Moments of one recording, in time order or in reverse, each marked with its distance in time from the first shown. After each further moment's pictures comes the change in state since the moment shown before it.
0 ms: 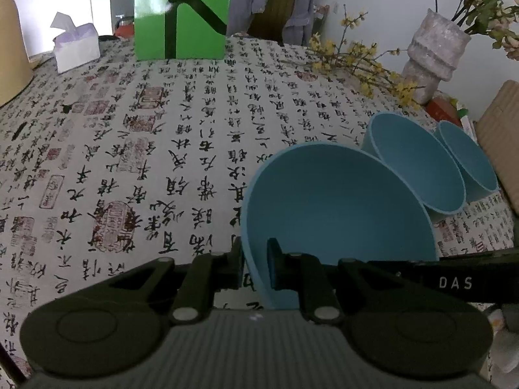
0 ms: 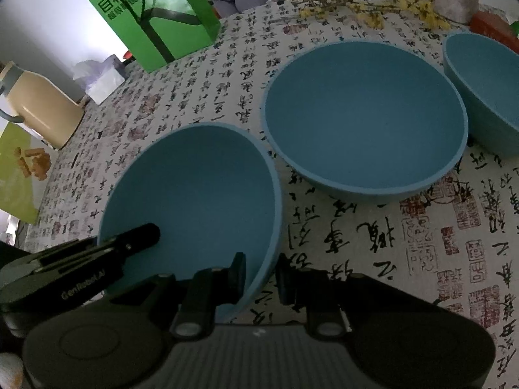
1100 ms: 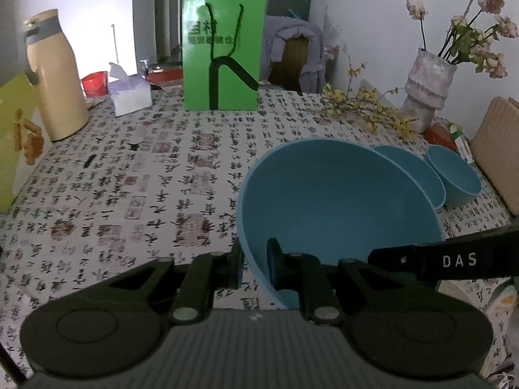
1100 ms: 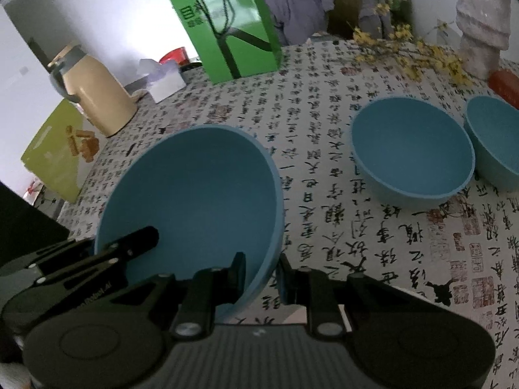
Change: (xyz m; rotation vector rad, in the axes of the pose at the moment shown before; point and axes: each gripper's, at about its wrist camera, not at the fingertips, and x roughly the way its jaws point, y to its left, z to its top) left arm -0.111 0.022 -0.037 0.025 -0.169 0.096; right arm -0.069 0.072 -0.038 -0.144 -0.091 0.040
